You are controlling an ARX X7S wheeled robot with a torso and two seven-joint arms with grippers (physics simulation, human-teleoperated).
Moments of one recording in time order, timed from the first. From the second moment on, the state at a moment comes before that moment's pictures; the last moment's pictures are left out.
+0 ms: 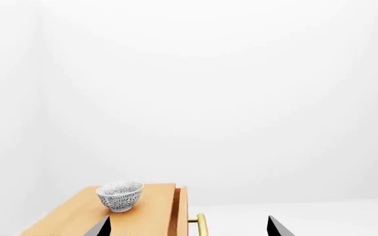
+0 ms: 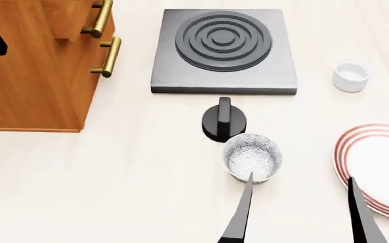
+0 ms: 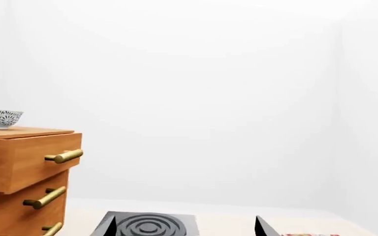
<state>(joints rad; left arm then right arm) -1.16 -0.31 -0.07 0.78 -1.15 -1.39 -0.86 -0.11 0.23 -0.20 -0.91 -0.04 0.29 0.34</state>
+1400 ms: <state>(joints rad) -1.59 -0.35 0.01 0.47 -1.59 -1.45 -1.29 -0.10 0.28 -0.23 -0.91 0.02 0.26 0.40</state>
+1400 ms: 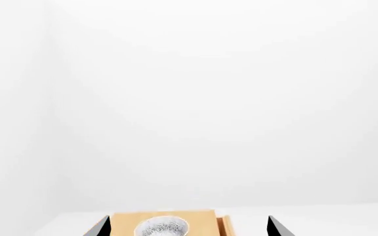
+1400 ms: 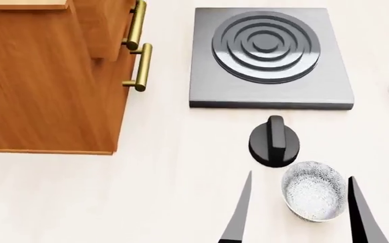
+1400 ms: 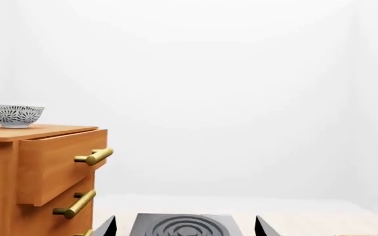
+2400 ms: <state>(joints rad) -1.65 -0.39 0.09 0.43 -1.66 -1.38 -1.31 -0.10 0.31 -0.26 -0.91 0.03 0.25 0.43</state>
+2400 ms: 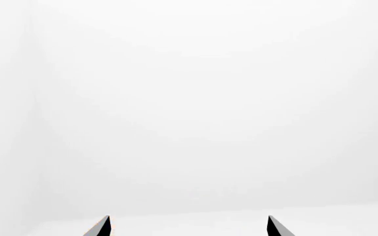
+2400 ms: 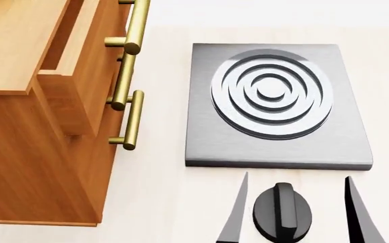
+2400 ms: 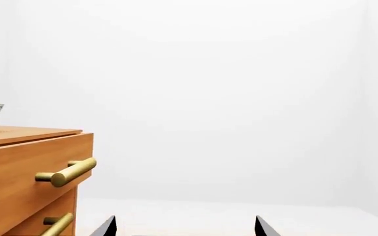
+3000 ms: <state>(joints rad) -1.94 -0.32 0.42 -0.10 -1.15 -1.18 -0.75 -0.09 0.33 -0.26 -0.89 0.04 0.24 0.44</state>
